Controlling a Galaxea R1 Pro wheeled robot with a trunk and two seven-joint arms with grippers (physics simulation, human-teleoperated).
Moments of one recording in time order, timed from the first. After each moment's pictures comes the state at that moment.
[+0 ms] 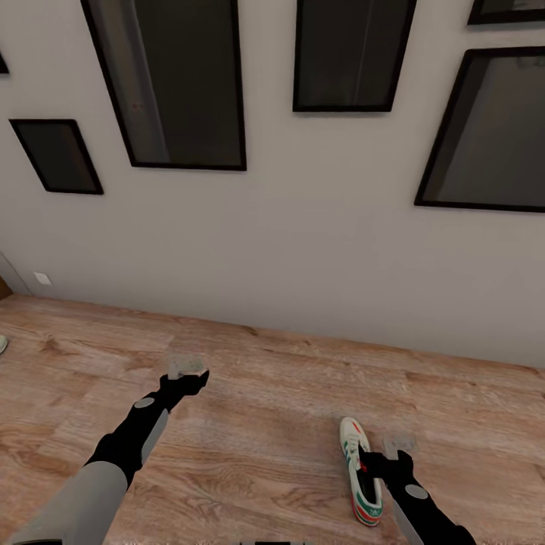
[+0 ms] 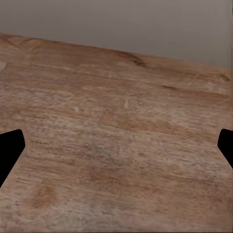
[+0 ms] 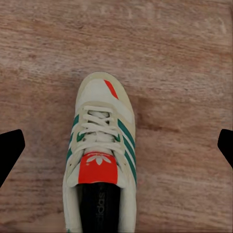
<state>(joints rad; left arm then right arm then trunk) -0.68 0.04 0.04 -0.62 0.03 0.05 -0.15 -0.44 -0.08 0.05 -0.51 -0.08 -0.09 -0.07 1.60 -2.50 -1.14</state>
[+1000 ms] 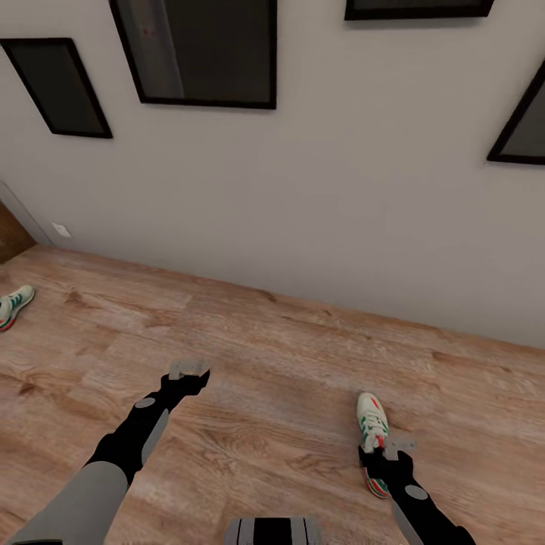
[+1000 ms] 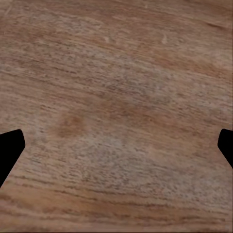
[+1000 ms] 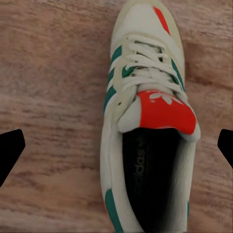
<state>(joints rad) -0.68 0.04 0.03 -0.62 0.03 0.05 -0.15 -0.44 -0.08 0.05 -0.50 -0.08 -0.09 -0.07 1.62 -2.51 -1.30</state>
